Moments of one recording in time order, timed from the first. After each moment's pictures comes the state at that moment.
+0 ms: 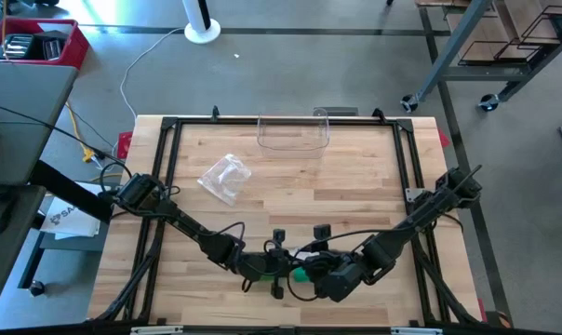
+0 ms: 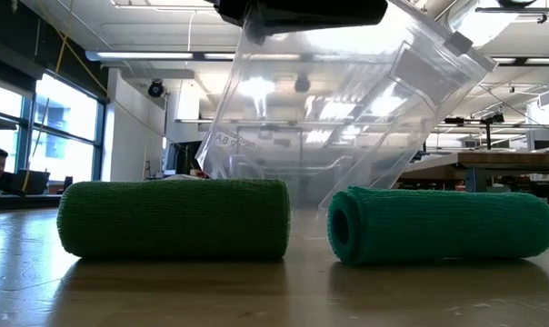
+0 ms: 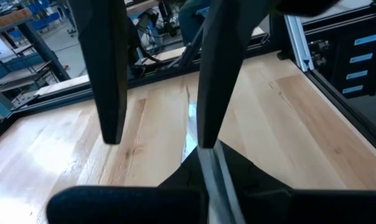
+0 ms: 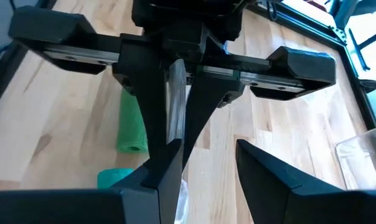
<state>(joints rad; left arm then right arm) -0.53 1.94 1.14 0.47 -0.57 0.09 0.63 1.77 1.43 -0.58 0.64 0.17</state>
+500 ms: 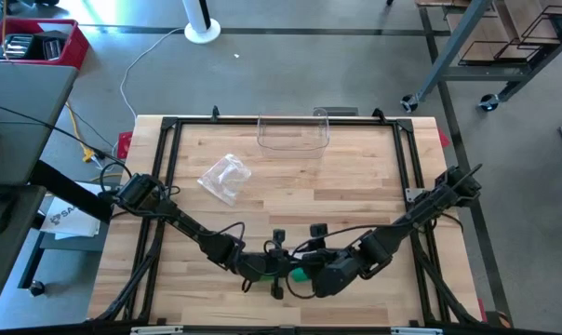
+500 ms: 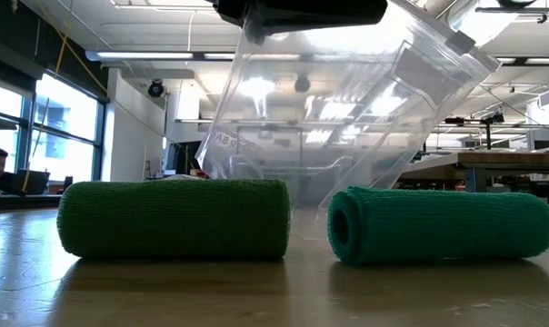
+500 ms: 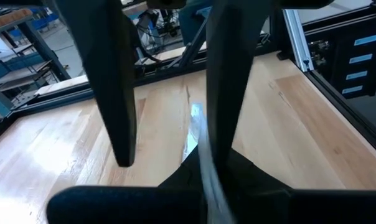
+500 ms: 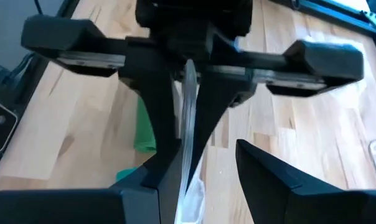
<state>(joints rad) -0.53 1.94 1.14 0.47 -0.57 0.08 0.61 1.76 1.43 -0.56 0.52 0.20</state>
